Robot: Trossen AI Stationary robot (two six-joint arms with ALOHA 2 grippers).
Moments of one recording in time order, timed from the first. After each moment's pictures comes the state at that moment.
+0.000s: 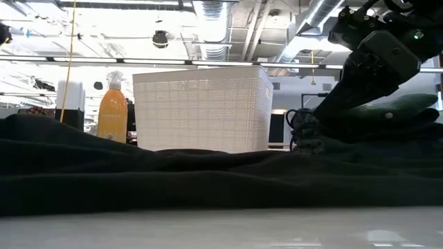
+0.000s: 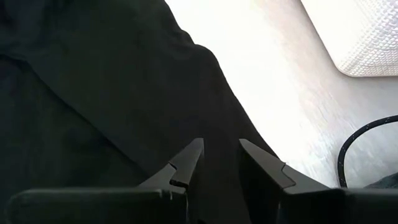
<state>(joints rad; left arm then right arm) -0.93 1.74 1.11 -0.75 -0.17 -0.47 0.51 1.41 0.63 -0.07 0.71 0.58</state>
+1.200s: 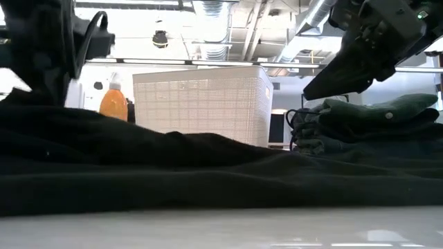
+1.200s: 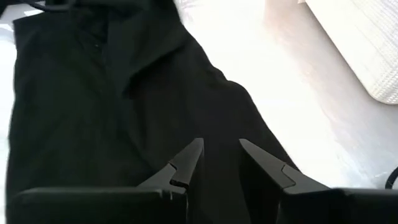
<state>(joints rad) -0.54 1.72 1.17 -1.39 -0.40 -0.49 0.54 1.41 0.63 0.11 0.70 0.54</state>
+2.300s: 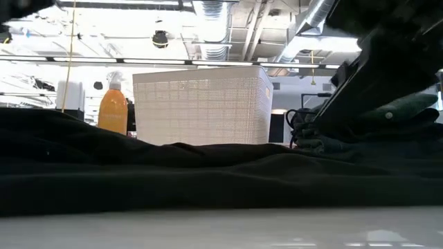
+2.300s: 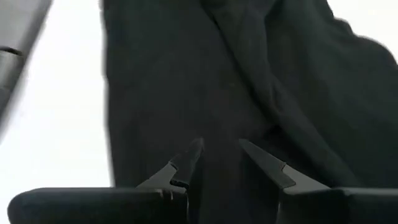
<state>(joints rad) -0.82 1.39 1.10 -0.85 -0.37 -0.82 0.62 1.64 0.78 0.10 0.50 0.56</state>
